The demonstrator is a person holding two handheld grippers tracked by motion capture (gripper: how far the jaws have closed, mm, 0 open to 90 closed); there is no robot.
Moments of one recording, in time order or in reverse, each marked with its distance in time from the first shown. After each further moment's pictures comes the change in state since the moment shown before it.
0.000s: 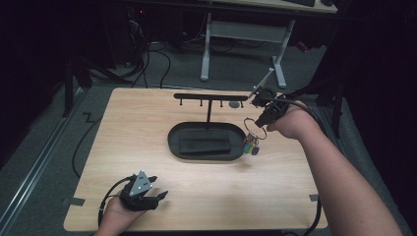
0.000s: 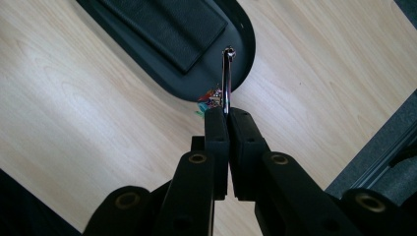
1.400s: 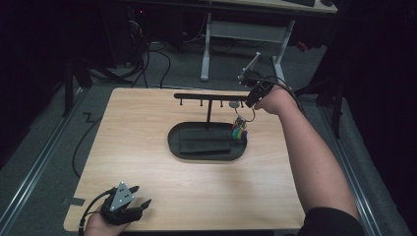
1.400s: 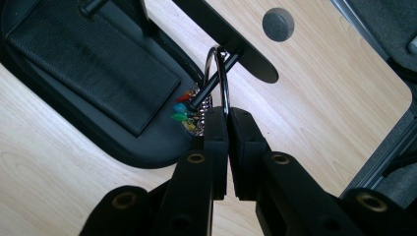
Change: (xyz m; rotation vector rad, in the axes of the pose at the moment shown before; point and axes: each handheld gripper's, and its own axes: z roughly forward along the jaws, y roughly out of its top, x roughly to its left) left arm -0.005 -0.031 -0.038 0.015 0.101 -0.057; right arm -0.050 0.062 0.046 -0.015 -0.025 0.044
